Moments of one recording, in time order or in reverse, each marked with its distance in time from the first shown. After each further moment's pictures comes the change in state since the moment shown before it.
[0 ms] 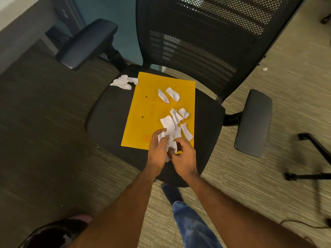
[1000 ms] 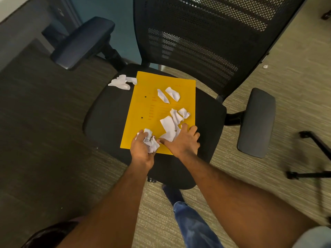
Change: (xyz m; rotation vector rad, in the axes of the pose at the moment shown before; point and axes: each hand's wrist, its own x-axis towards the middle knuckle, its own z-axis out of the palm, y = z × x) left_hand 0.035 0.012 -0.032 -0.584 0.220 -0.280; right_hand 0.057 -0.016 0.009 -0.724 -0.106 0.326
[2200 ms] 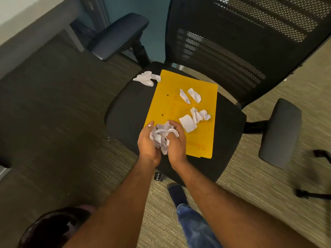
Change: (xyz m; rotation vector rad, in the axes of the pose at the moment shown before) left_hand -0.012 0.035 -0.024 0.001 -0.033 0.101; right_hand -0.053 -0.075 0.031 1.295 -0.090 -0.143
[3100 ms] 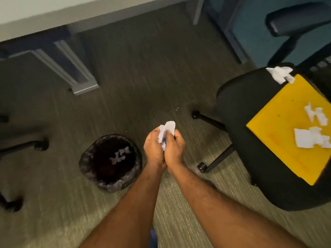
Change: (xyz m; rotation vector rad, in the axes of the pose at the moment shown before) left_hand -0.082 0.055 -0.299 -0.345 0.464 0.273; right_hand -0.224 0.157 0.192 -0.336 -0.431 0.197
